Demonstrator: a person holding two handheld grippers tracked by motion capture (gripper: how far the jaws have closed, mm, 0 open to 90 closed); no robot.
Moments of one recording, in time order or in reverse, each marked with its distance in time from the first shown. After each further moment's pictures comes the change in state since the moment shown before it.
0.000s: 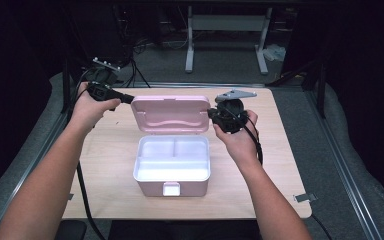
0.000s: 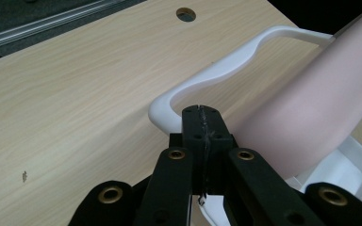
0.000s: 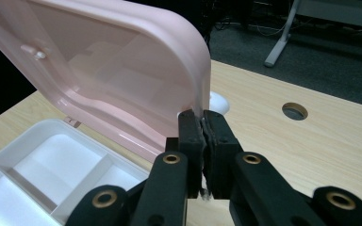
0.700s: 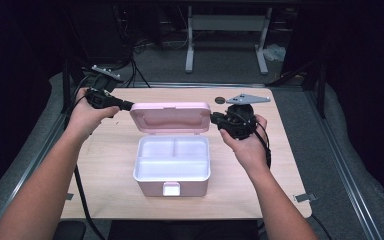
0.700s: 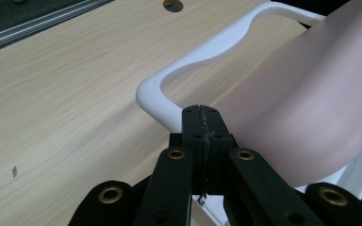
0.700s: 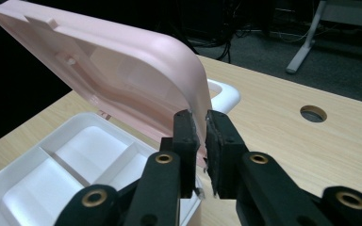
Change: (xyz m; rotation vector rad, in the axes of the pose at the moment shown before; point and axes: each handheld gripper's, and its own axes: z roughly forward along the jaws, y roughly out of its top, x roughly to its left) left arm -0.013 -0.017 -0.005 0.012 -0.024 0.047; right arm -0.006 -0.009 -0.028 -0.030 0.106 0.012
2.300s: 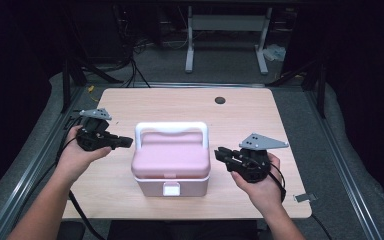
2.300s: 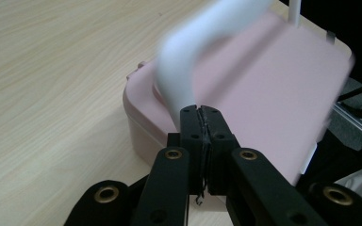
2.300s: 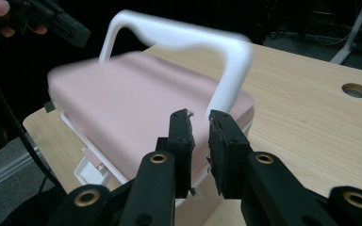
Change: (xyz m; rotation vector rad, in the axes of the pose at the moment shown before) left arm -0.037 -0.089 -0.005 -0.024 -0.087 0.066; right arm 0.025 -0.073 -0.055 -0.032 0.117 -0.040
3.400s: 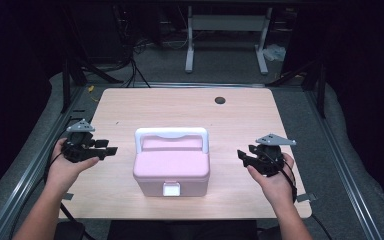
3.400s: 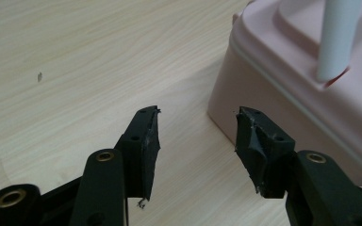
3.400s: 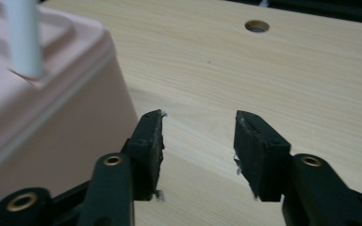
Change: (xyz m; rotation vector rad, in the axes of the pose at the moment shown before) left arm 0.038 -0.063 0.000 -0.030 0.223 -0.074; right arm -0.074 -0.048 0.017 0.139 -0.281 0.084
